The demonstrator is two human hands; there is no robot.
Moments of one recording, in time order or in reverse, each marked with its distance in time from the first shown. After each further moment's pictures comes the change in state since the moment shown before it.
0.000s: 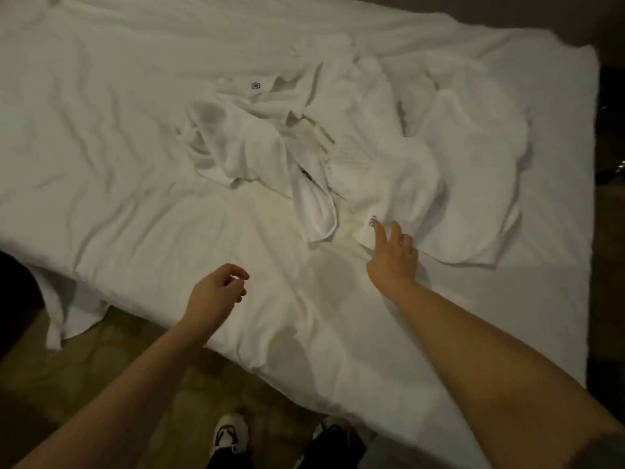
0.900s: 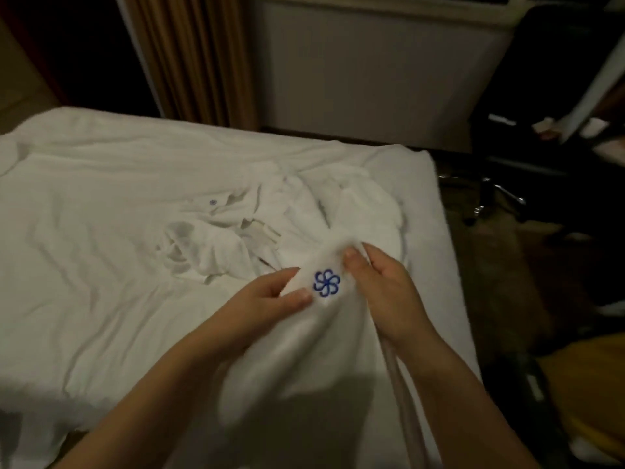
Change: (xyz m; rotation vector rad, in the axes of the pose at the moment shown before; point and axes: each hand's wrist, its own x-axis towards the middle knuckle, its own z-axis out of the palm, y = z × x) left_hand -0.172 0.212 -0.106 -0.209 -0.651 0.642; right_hand -0.241 -0.063 -0.336 1.414 0.219 -0.102
